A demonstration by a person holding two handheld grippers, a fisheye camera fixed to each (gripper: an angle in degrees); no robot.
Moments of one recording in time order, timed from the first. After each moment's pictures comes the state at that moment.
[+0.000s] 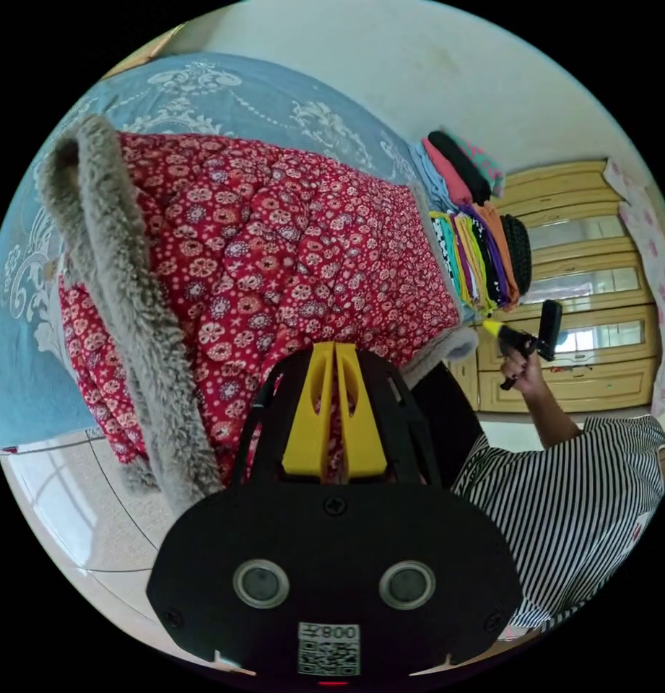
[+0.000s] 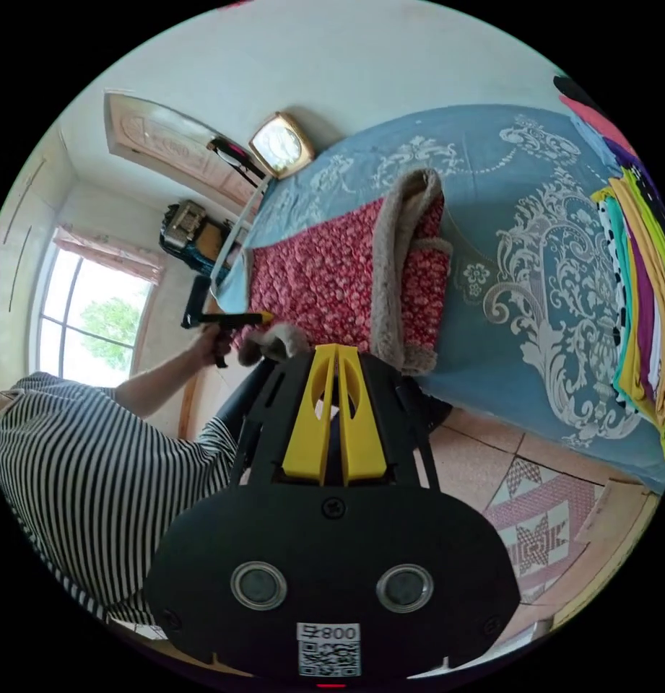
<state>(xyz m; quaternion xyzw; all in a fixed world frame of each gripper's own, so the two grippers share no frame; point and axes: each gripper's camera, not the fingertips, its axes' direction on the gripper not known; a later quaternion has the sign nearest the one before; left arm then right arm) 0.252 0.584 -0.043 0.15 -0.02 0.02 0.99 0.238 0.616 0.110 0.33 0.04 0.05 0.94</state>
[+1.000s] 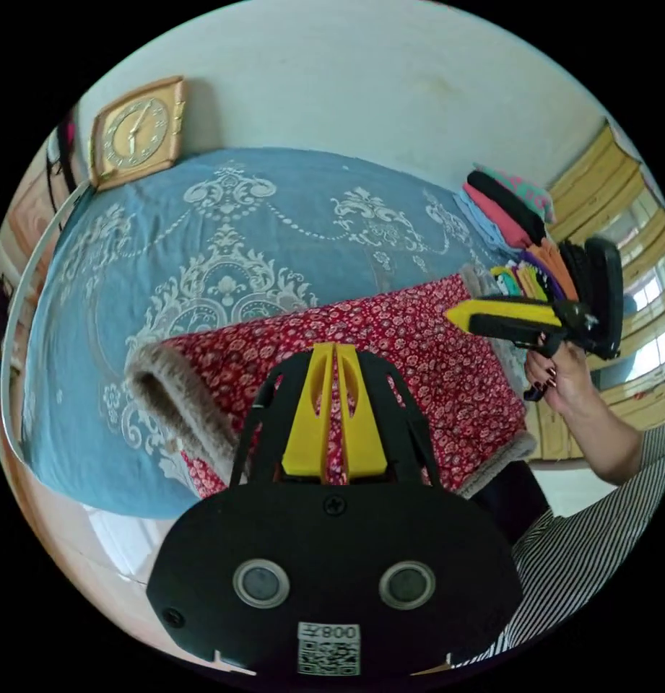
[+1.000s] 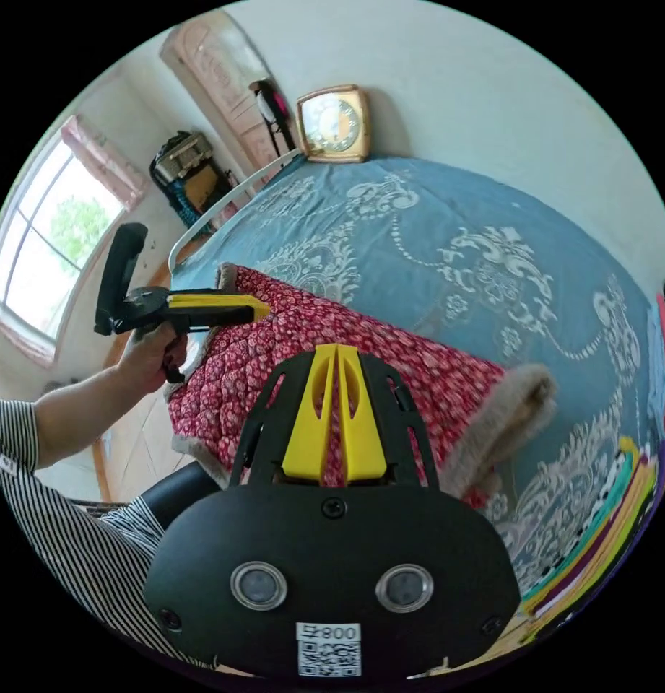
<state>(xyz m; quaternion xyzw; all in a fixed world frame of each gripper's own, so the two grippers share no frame) 0.316 0.442 -0.048 0.22 -0.25 0.05 0.94 0.097 0.283 0.078 0.23 0.24 -0.08 0.94</state>
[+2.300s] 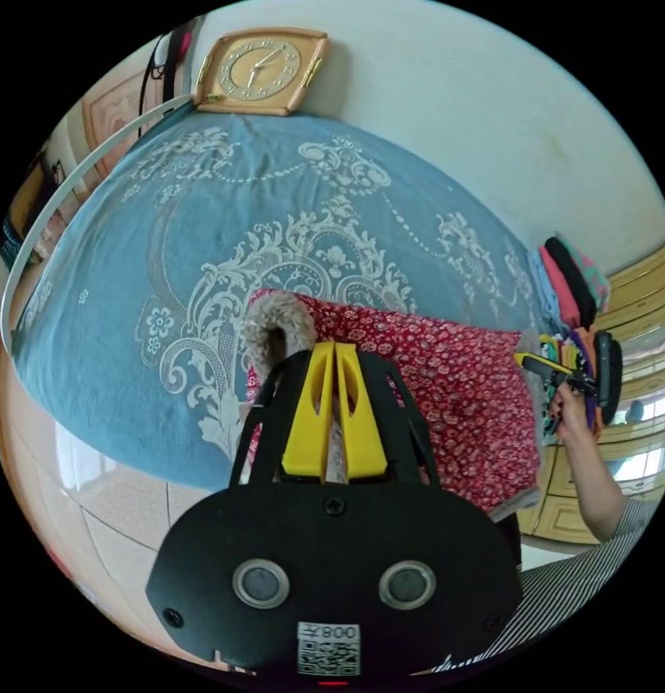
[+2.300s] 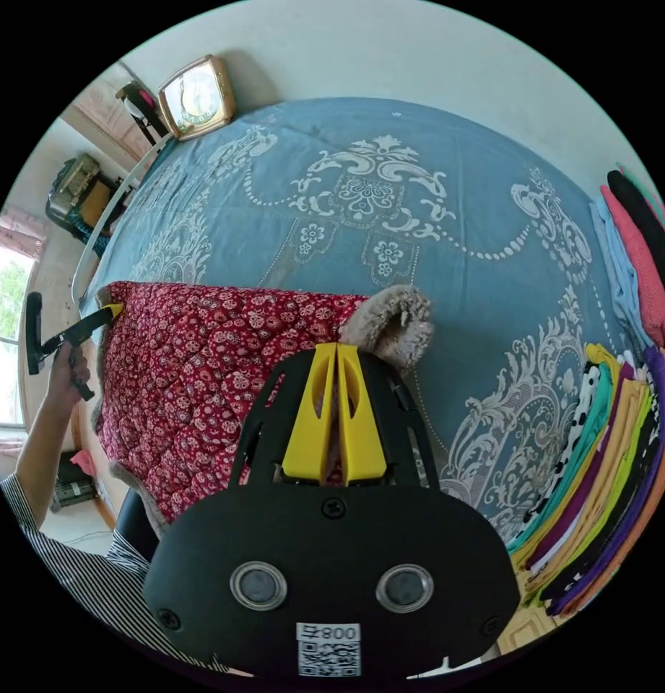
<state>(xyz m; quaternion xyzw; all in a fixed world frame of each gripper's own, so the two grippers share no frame) 0.180 0.531 -0.169 0.31 -0.17 -0.12 0.93 0.158 0.276 -0.026 0.23 0.29 0.12 0.92</state>
